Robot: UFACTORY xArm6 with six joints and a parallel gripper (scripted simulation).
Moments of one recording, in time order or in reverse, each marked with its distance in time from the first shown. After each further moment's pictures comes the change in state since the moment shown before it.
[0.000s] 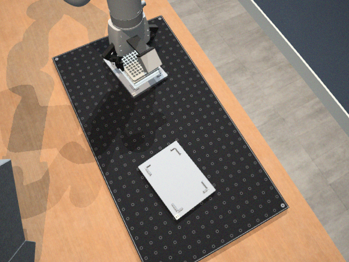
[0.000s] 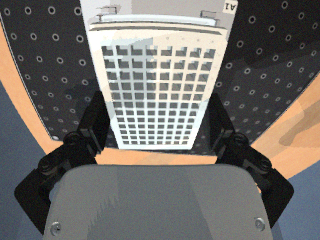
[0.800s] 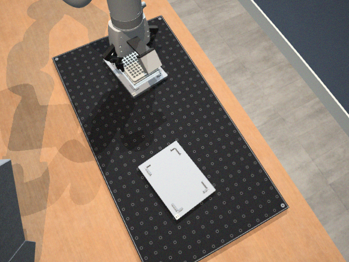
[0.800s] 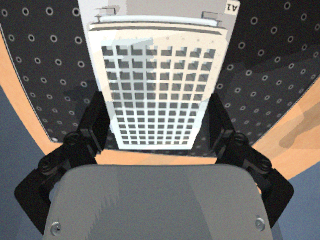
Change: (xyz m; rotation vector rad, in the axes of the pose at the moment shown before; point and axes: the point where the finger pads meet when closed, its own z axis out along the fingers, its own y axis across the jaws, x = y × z) arm 0.000 0.000 0.004 0.000 0.000 0.000
